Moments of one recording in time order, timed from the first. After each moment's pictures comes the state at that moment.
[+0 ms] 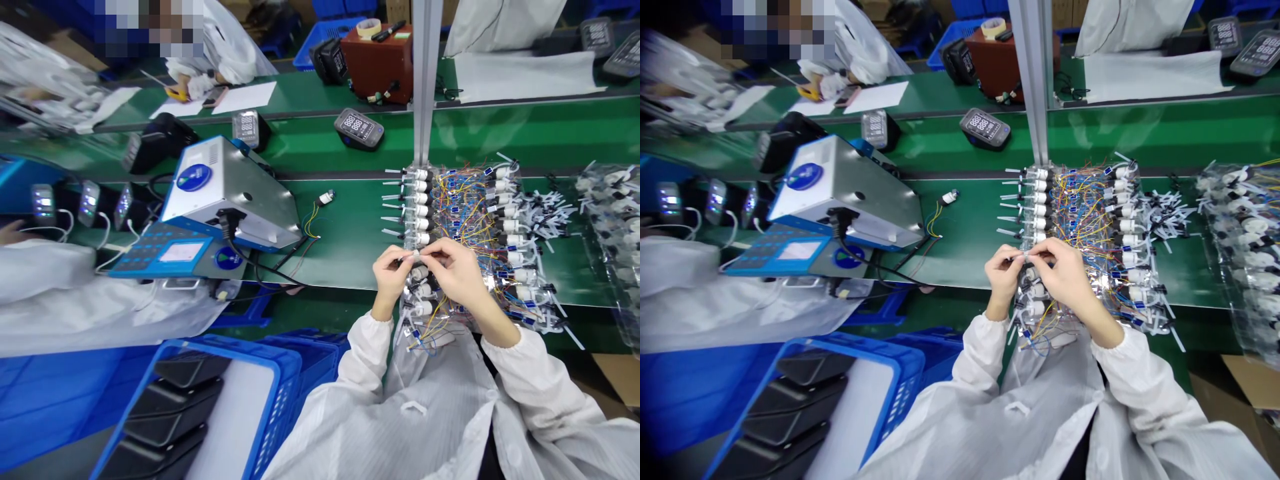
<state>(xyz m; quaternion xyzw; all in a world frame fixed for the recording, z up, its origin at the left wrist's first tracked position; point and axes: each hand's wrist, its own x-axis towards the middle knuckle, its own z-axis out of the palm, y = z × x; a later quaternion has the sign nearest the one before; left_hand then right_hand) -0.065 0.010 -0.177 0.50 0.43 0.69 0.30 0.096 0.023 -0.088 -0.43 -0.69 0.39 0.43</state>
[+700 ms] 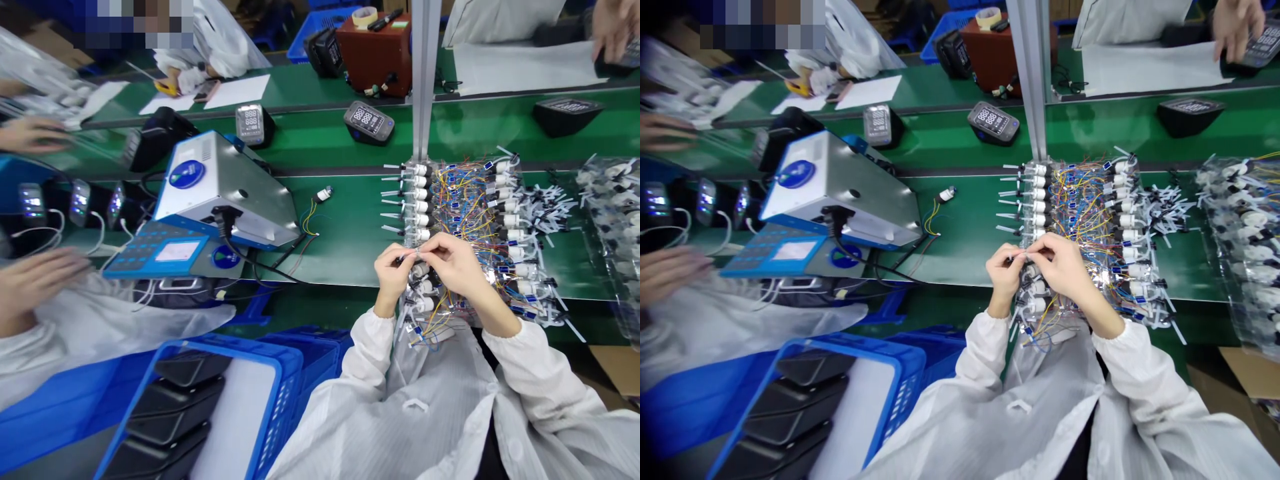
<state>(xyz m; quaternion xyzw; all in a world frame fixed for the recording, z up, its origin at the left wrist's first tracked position) -0.060 0.007 -0.177 0.52 0.45 0.67 0.28 0.098 0.031 -0.103 -0.42 -0.67 0.45 0.40</state>
